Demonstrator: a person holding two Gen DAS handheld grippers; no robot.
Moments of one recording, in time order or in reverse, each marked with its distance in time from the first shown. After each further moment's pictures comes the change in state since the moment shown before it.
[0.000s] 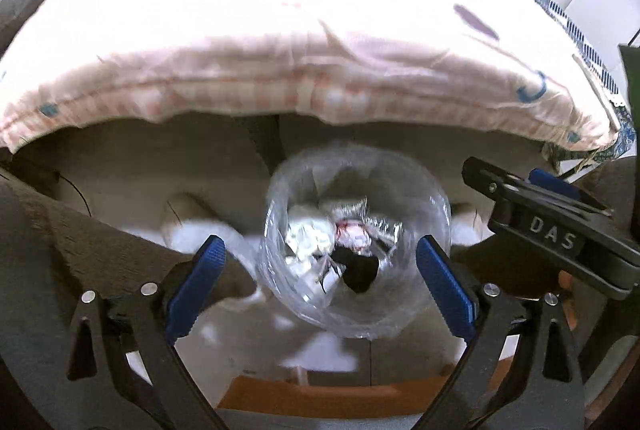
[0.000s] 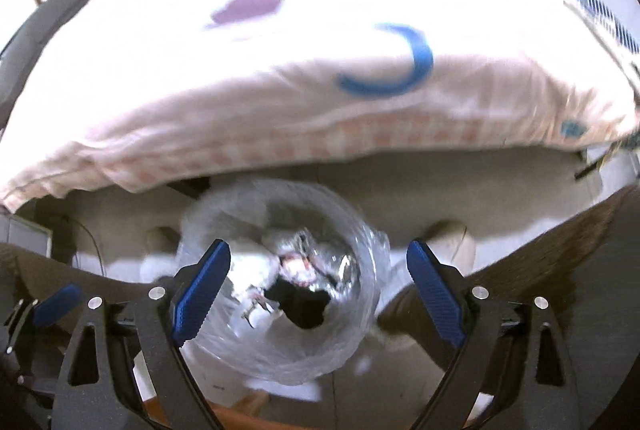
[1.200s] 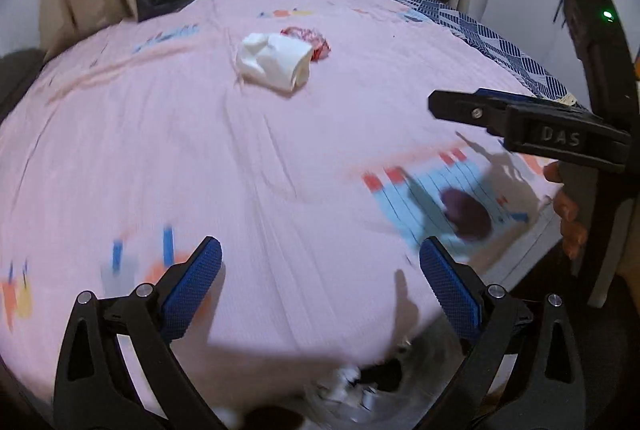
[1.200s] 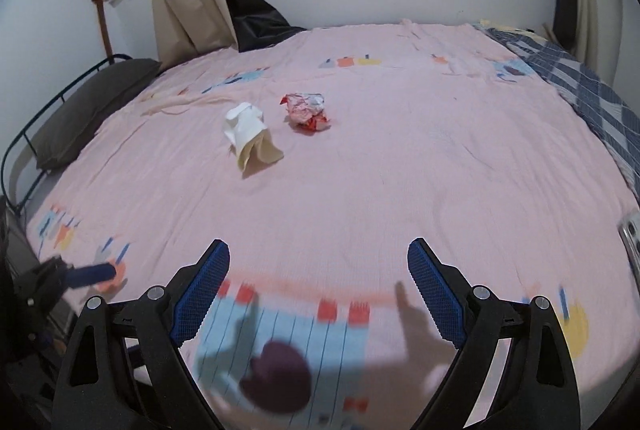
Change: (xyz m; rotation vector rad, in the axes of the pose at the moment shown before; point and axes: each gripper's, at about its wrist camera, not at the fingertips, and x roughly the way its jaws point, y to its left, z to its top) left arm 0.001 0.006 0.154 0.323 -0.246 -0.163; right arm -0.018 -0.004 0.181 -0.141 -0.315 0.168
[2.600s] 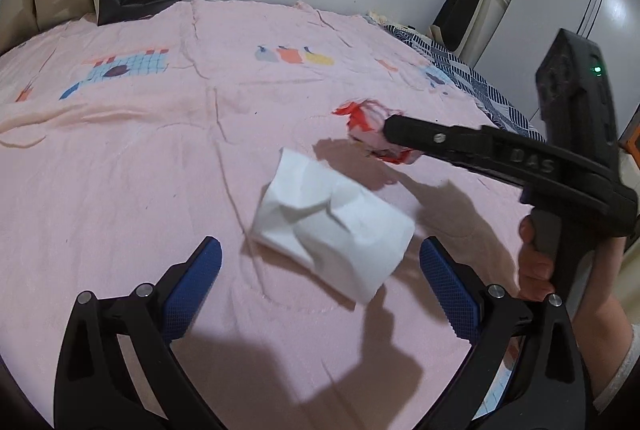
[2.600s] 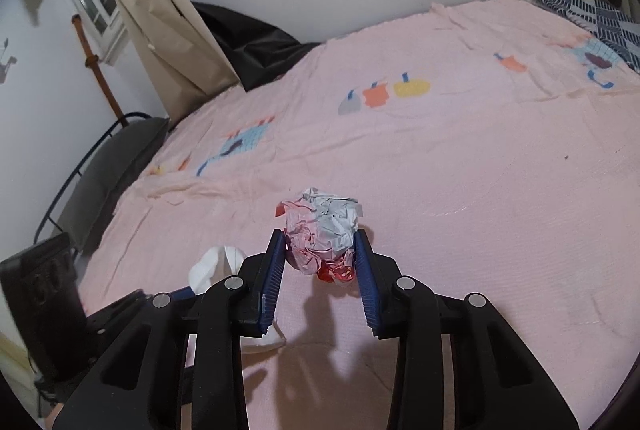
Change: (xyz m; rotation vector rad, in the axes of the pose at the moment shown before) left arm 0.111 0.073 0.126 -0.104 -0.071 -0.165; right arm 0.146 -0.035 0.123 0.190 -0.032 0.240
